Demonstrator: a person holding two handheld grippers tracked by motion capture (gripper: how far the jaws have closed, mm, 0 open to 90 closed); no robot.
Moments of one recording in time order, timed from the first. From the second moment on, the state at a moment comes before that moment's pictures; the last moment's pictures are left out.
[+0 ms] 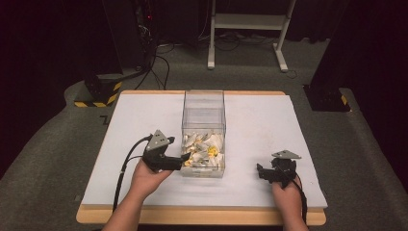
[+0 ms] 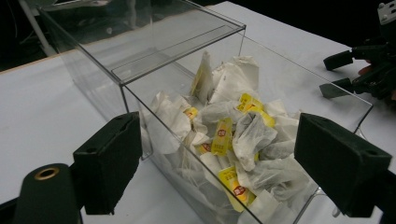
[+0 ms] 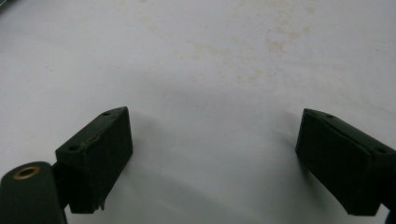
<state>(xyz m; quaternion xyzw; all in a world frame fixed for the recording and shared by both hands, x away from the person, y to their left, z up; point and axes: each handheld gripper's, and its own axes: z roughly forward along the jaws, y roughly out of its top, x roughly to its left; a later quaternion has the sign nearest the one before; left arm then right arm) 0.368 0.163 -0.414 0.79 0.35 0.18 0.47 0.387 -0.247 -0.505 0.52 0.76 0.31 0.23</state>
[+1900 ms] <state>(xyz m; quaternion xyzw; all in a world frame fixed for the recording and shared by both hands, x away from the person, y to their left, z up) 0.397 0.117 -0.430 0.88 0.32 0.08 0.34 0.386 -0.247 -0.505 0.52 0.76 0.31 0.23</state>
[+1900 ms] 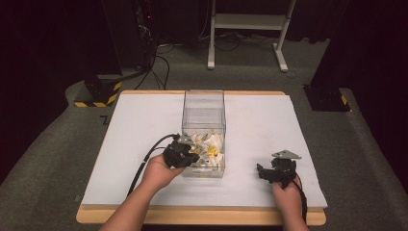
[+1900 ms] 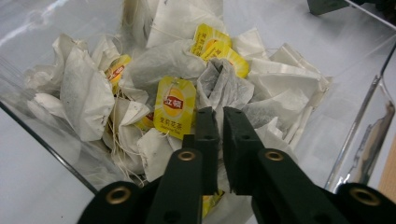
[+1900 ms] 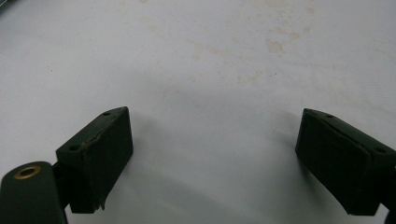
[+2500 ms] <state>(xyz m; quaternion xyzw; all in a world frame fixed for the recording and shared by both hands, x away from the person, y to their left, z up) 0.391 0.125 -0.431 0.86 0.33 0.09 0.38 0.386 -0.247 -0.505 0.52 0.76 0.31 0.23</state>
